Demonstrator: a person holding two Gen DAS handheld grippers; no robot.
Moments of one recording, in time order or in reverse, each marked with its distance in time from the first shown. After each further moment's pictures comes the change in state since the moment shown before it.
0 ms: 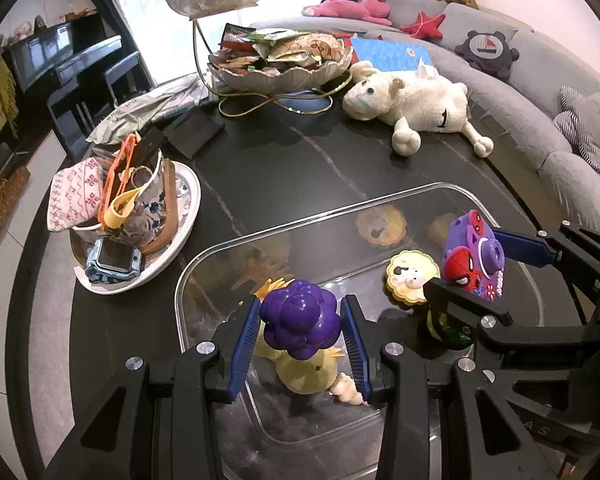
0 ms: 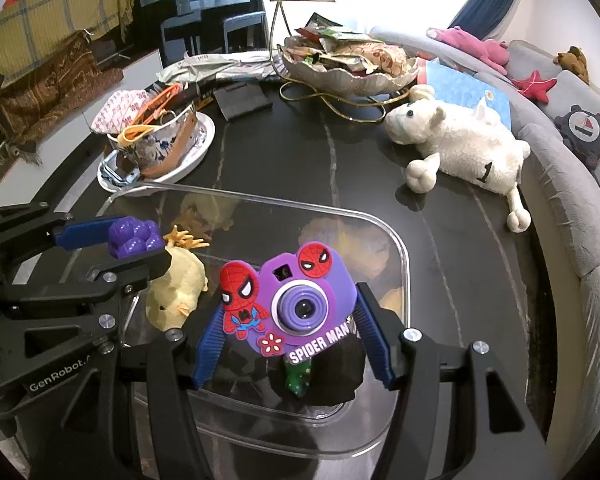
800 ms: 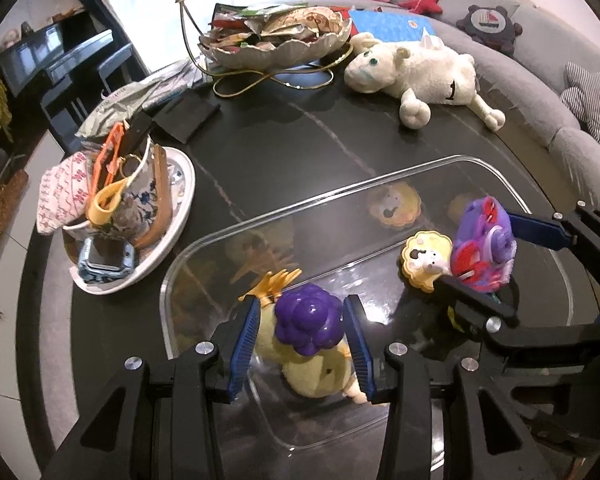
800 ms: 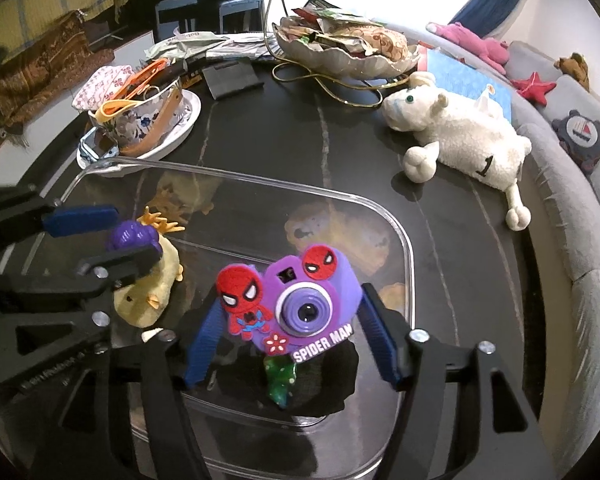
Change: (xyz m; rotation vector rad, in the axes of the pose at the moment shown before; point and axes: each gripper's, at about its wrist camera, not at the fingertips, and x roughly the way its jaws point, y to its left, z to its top) left arm 0.017 -0.001 0.003 0.046 0.067 0.036; right arm 0.020 0.000 -0.004 -0.039 0.038 -0.045
